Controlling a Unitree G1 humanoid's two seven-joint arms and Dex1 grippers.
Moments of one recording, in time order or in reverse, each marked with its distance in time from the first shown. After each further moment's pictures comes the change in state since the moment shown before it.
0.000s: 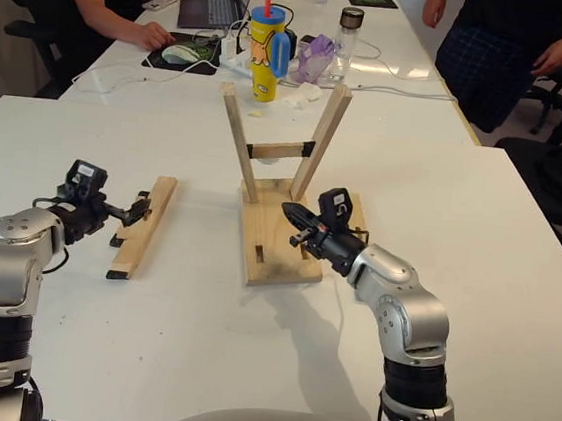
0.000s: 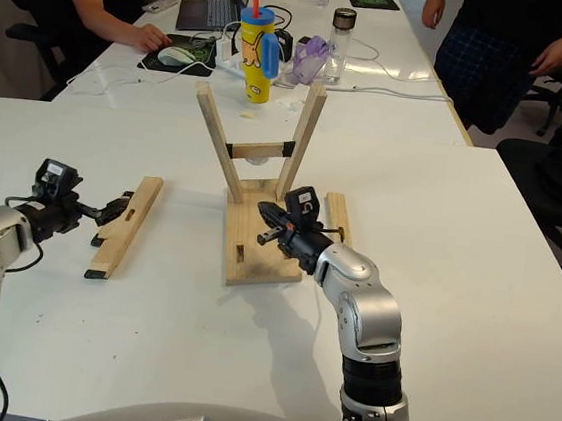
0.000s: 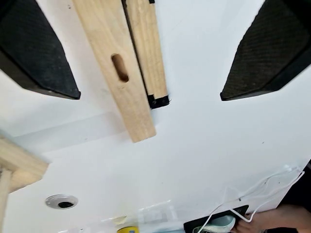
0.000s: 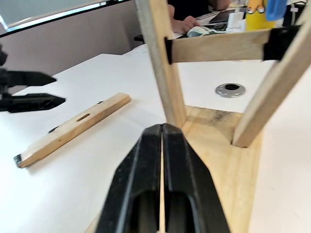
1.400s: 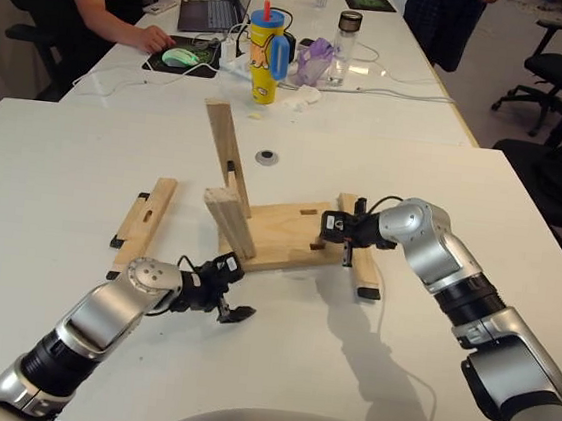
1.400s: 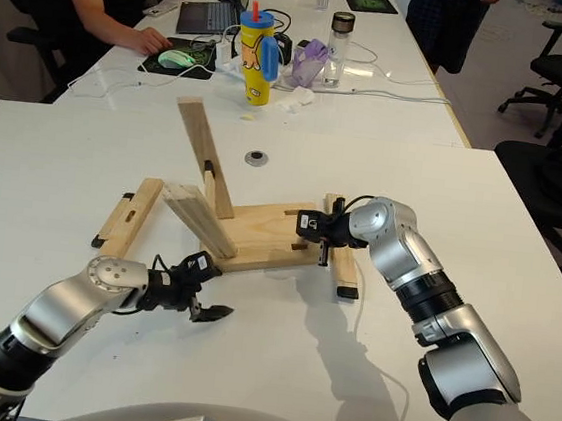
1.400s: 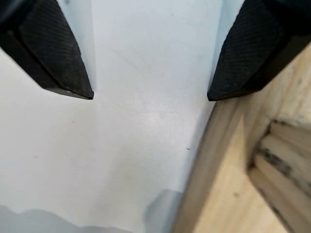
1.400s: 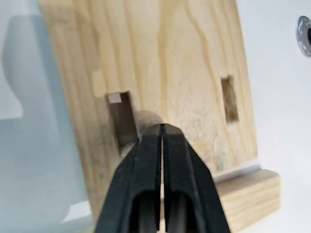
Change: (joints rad) left arm -0.026 -0.032 -0.685 -0.313 0.028 0.171 -0.137; right arm -0.377 -0.553 0.465 0.540 -0.495 -0.502 0.651
